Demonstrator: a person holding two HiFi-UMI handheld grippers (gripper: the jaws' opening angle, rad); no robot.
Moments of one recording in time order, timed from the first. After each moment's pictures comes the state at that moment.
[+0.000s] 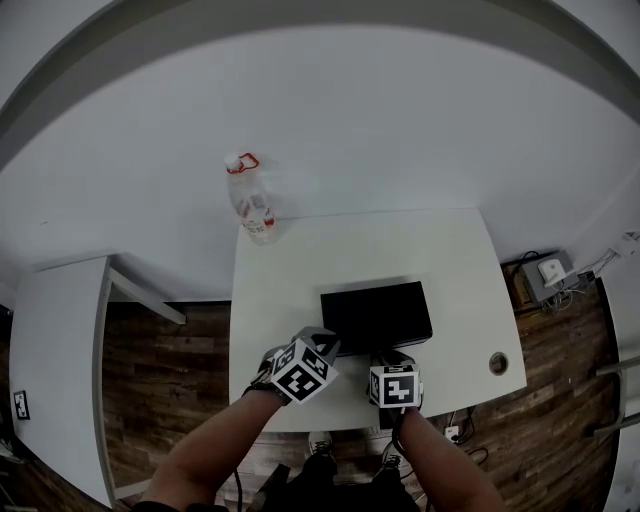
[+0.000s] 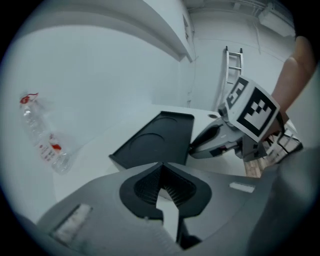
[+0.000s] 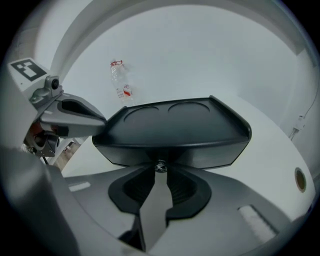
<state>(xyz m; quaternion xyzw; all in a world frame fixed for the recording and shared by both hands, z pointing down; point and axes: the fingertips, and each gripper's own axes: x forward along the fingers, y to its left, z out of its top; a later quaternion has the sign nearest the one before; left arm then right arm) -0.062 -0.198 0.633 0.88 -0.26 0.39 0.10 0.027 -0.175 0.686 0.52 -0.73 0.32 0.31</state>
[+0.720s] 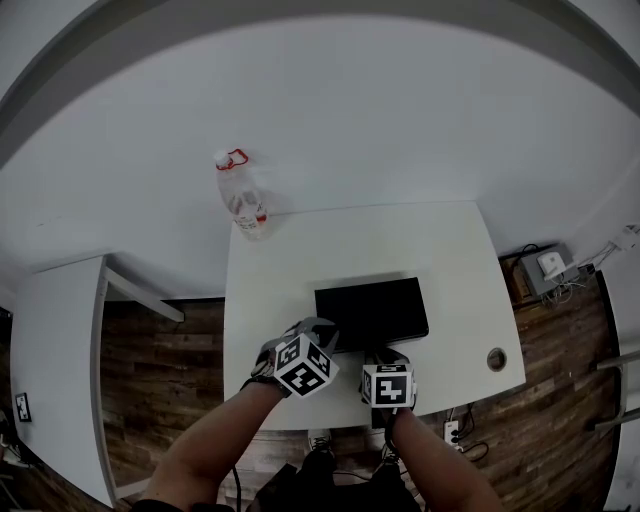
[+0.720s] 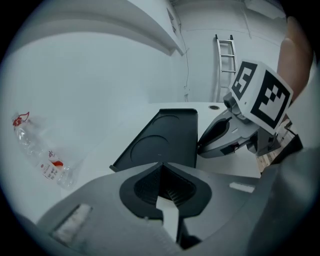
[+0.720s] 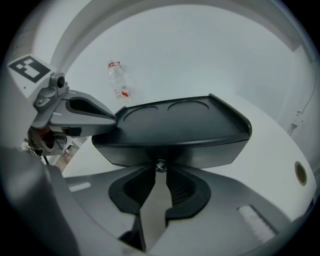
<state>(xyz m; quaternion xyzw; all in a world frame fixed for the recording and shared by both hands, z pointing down) -0.054 -0.216 0.637 0.87 -0.26 0.42 0.03 0.025 -0.172 0.686 0.53 -0.72 0.34 0.30</state>
